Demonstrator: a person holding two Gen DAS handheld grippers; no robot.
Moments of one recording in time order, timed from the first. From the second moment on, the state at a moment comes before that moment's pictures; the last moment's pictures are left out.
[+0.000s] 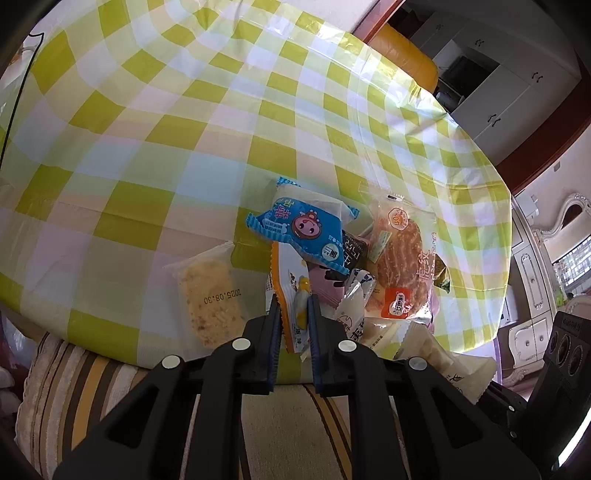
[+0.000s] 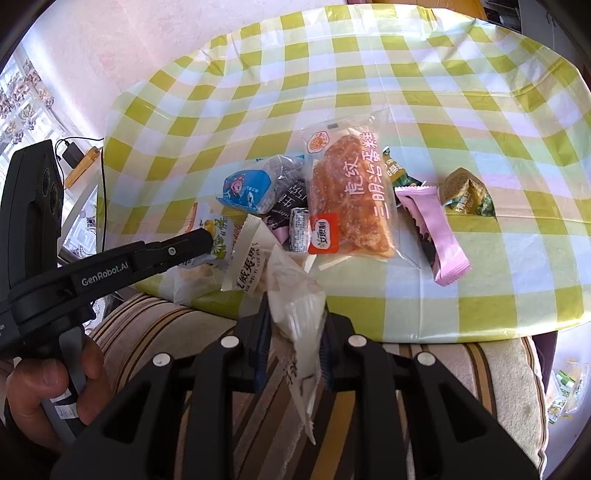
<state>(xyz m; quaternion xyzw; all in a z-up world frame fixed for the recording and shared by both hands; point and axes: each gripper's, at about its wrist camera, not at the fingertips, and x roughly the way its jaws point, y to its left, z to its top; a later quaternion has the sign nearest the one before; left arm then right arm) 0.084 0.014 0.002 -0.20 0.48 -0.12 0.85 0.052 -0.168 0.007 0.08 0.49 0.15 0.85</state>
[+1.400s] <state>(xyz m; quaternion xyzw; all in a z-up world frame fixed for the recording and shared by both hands) 0.052 -0.257 0.027 -0.08 0.50 -0.39 0.77 -0.007 -0.412 0.012 0.07 0.46 -0.21 0.86</state>
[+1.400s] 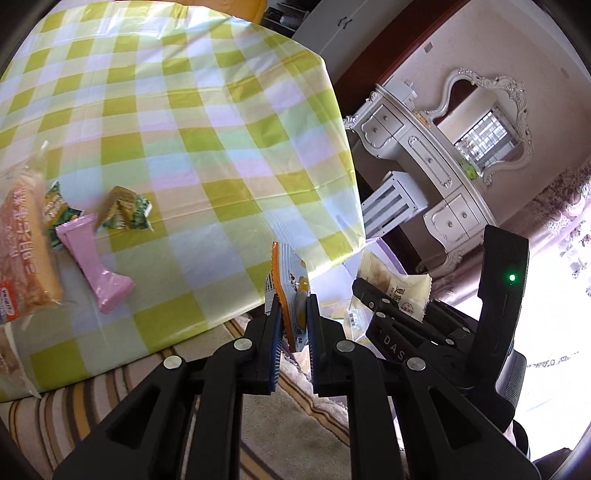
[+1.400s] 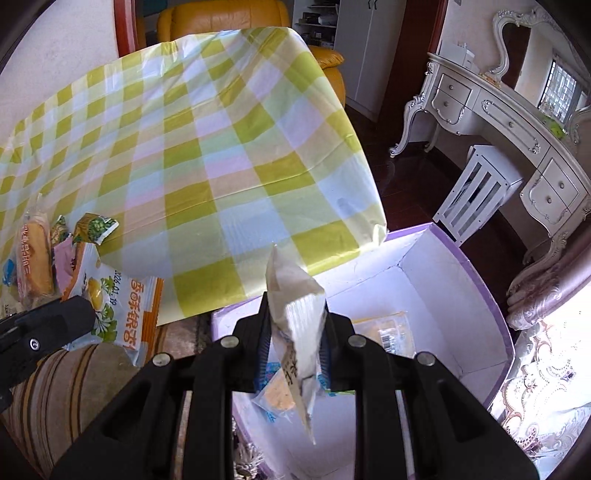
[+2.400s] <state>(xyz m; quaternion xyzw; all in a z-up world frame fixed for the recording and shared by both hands) 0.047 -0.279 0.017 -0.06 0.50 -0.37 0.78 -0.019 -0.432 0.010 0.06 0.45 -0.24 0.86</state>
